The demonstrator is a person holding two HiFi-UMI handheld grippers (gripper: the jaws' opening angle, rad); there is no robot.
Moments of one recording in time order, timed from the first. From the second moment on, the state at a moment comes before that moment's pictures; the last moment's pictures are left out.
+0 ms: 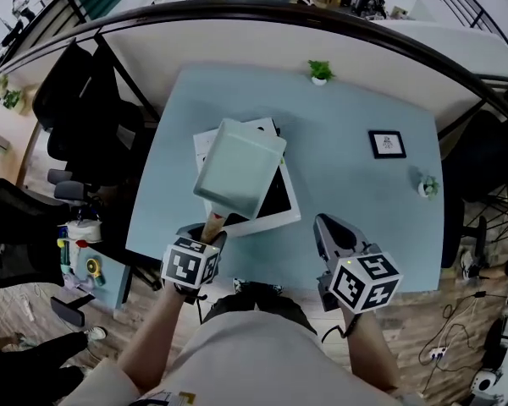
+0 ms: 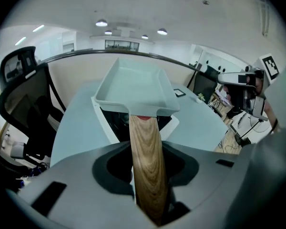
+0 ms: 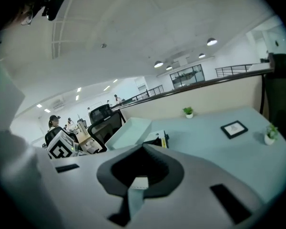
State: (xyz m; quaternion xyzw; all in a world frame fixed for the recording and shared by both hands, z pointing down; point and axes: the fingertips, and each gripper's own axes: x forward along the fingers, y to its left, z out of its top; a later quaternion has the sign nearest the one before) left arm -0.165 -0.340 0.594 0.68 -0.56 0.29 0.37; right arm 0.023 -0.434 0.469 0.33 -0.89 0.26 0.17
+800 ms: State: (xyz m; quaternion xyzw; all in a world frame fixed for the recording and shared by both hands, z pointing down) left arm -0.191 -0.372 0.349 0.71 -0.67 0.16 0.15; right arm 0.019 -0.440 0.261 0.33 -0.94 0.05 0.02
